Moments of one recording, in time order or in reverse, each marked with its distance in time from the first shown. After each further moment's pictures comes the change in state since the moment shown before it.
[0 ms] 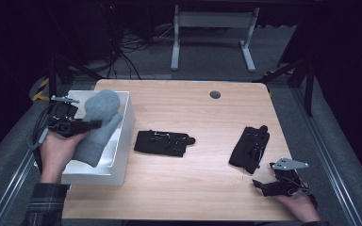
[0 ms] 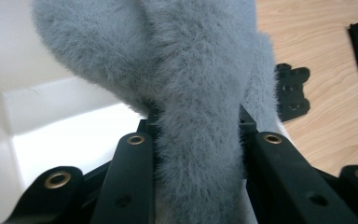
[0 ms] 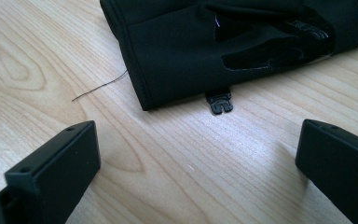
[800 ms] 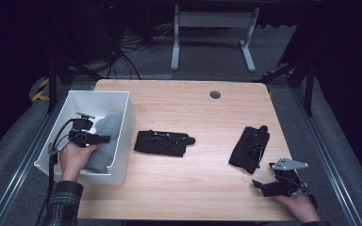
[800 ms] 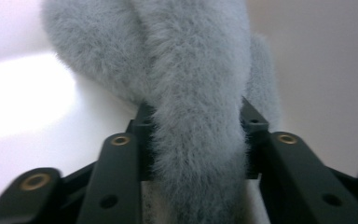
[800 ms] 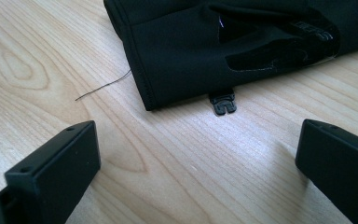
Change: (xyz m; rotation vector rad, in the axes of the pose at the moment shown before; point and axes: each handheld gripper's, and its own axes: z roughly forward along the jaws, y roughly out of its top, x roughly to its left) left arm 0.041 -0.035 0.084 0.161 0.029 -0.070; right arm 0.001 0.000 0.000 -0.001 0.007 -0.009
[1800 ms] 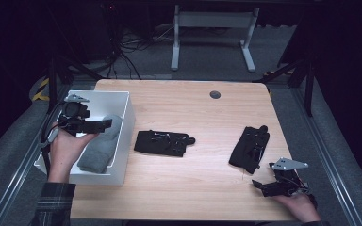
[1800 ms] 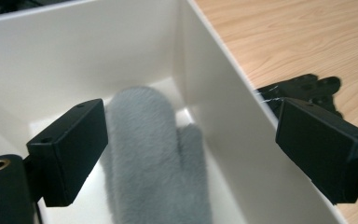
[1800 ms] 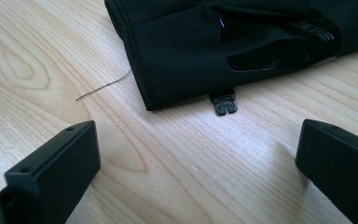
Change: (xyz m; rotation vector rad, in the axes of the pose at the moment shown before) left arm -0.072 0.028 -0.089 -0.252 0.091 0.174; right arm 0.000 0.000 0.000 0.000 0.003 -0.002
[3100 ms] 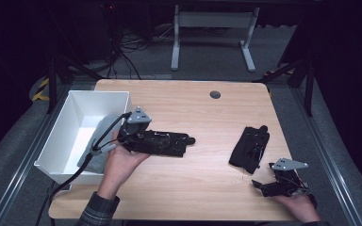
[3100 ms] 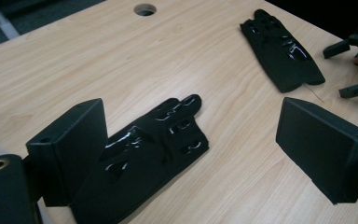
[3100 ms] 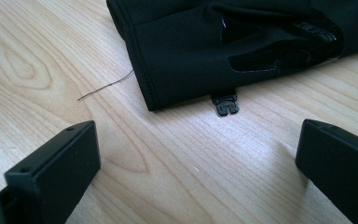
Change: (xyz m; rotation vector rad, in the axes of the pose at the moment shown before) left arm -0.141 0.002 0.044 -0.065 -0.256 0.251; right arm 0.000 0.000 0.000 0.002 0.000 -0.002
